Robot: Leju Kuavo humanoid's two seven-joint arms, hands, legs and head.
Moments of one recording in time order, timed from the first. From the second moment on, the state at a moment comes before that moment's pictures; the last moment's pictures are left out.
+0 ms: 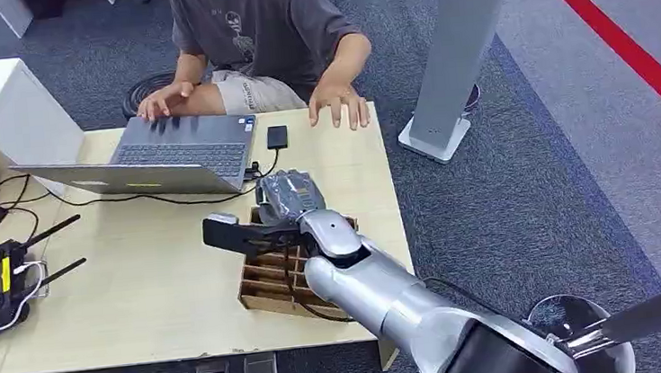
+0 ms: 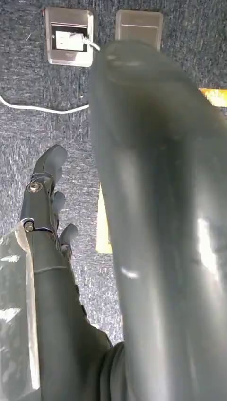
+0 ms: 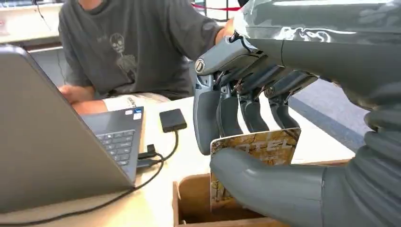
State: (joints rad) left arm -0.12 0.07 -1.05 -0.20 1.08 0.50 -0.12; right arm -0.84 0.36 0.85 -0.50 0.84 -0.21 0.19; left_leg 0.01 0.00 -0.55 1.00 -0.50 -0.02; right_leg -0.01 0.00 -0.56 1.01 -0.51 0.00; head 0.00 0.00
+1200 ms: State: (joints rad) left arm -0.11 0.07 -1.05 -0.20 1.10 0.52 -0.17; right arm -0.95 0.22 0.70 -1.00 1.01 -0.41 0.19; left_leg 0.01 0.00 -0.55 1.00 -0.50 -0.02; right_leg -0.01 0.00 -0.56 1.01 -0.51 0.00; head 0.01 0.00
